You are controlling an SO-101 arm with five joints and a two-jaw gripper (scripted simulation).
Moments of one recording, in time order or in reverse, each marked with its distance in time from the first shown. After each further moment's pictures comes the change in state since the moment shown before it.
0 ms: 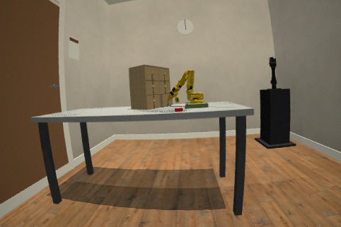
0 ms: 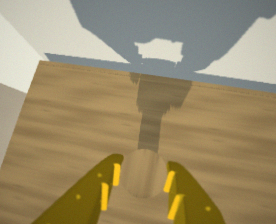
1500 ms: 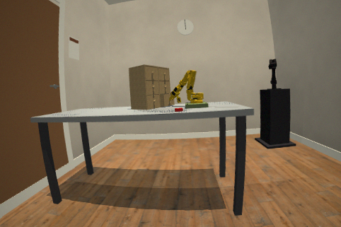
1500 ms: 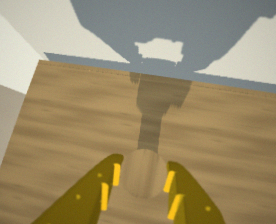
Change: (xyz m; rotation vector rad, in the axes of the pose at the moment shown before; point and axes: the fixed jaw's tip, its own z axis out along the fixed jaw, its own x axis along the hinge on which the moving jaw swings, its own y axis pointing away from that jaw) arm -0.012 0.000 -0.012 -0.002 0.002 0.002
